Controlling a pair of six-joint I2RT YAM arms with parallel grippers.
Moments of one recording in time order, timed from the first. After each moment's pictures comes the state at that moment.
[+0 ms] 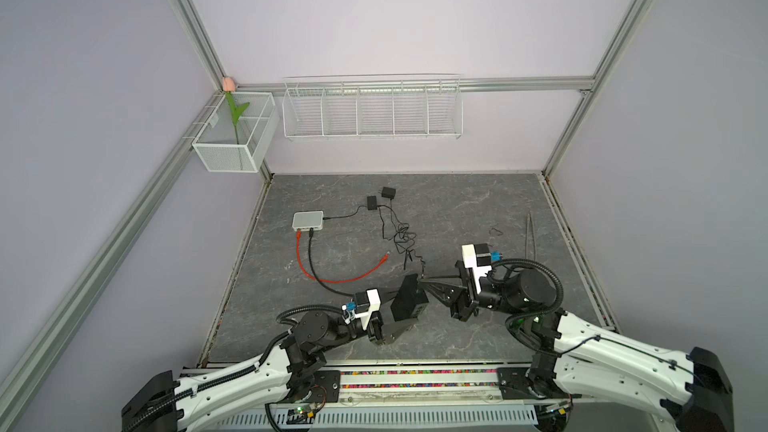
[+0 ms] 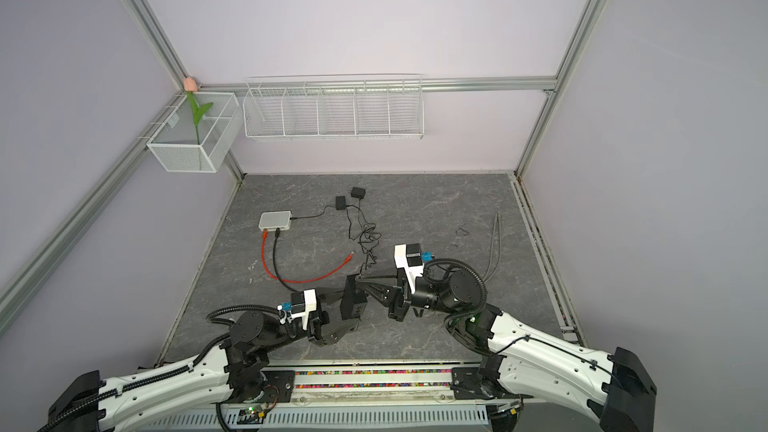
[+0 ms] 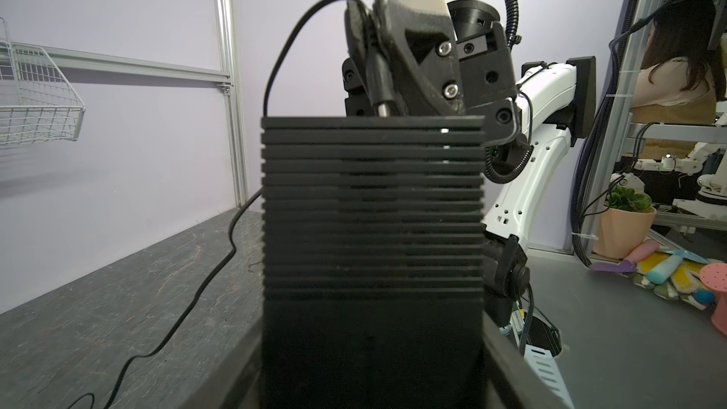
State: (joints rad) left arm -1.09 0.66 0.14 0.76 0.24 -0.08; right arm 1.00 0.90 0.54 0.64 -0.47 0.41
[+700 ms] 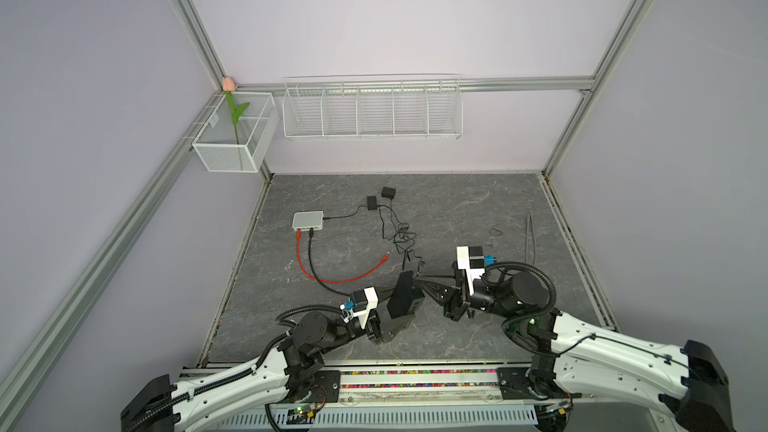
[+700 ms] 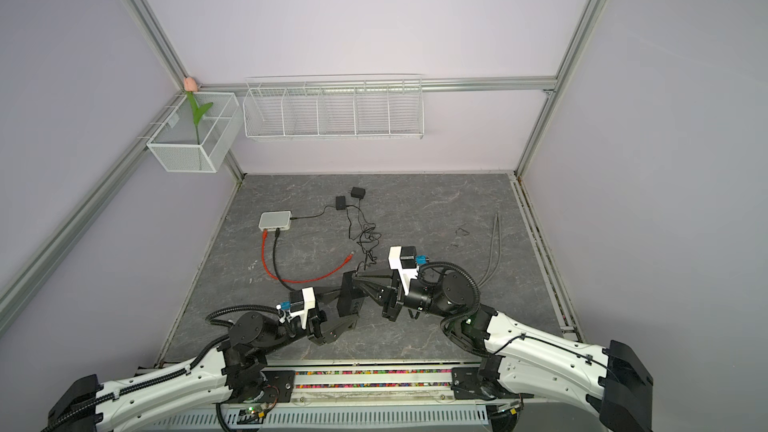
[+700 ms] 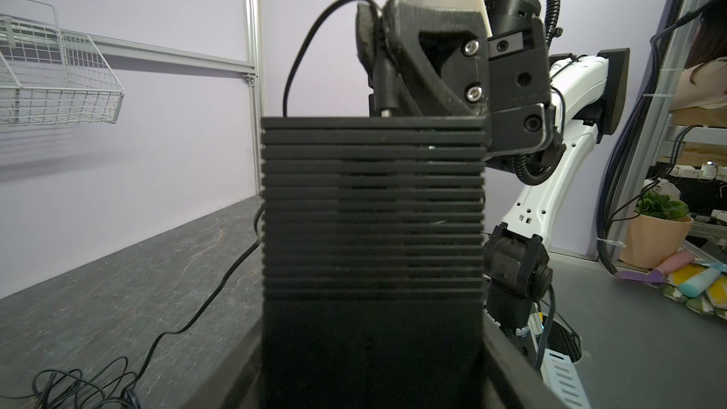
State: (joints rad) left arm -1.09 0.62 0.12 0.71 0.17 -0.09; right arm 1.06 0.92 0.54 0.63 -0.34 0.34
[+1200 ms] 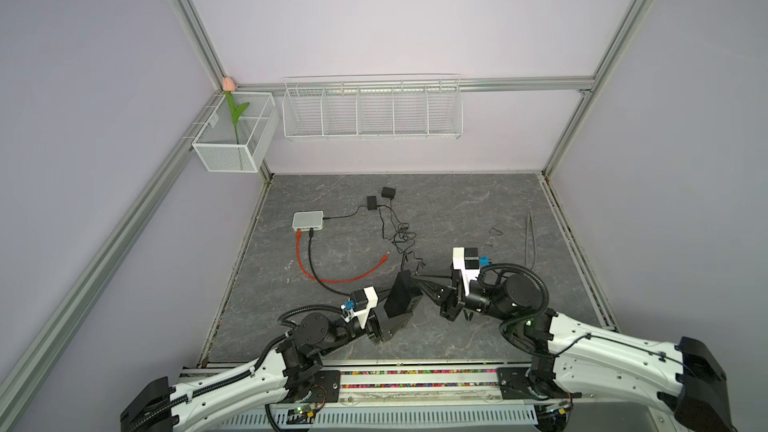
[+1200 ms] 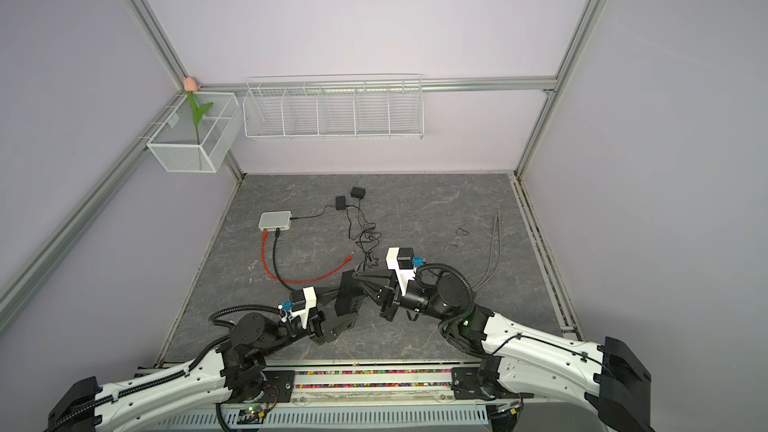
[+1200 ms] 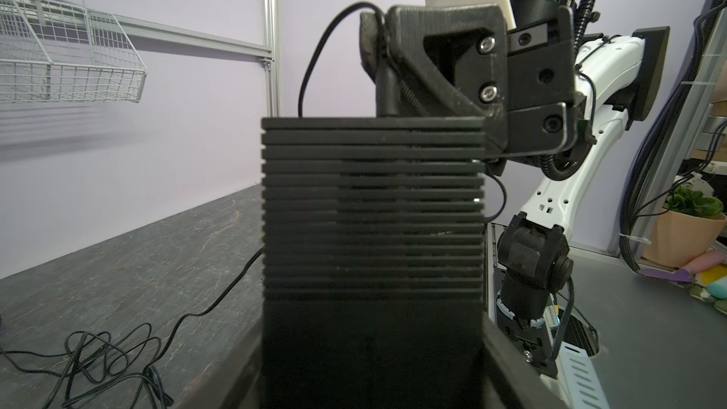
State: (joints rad) left arm -1.10 0.59 0.11 0.67 0.12 -0.09; right arm 1.07 0.95 0.51 0.64 -0.27 0.34
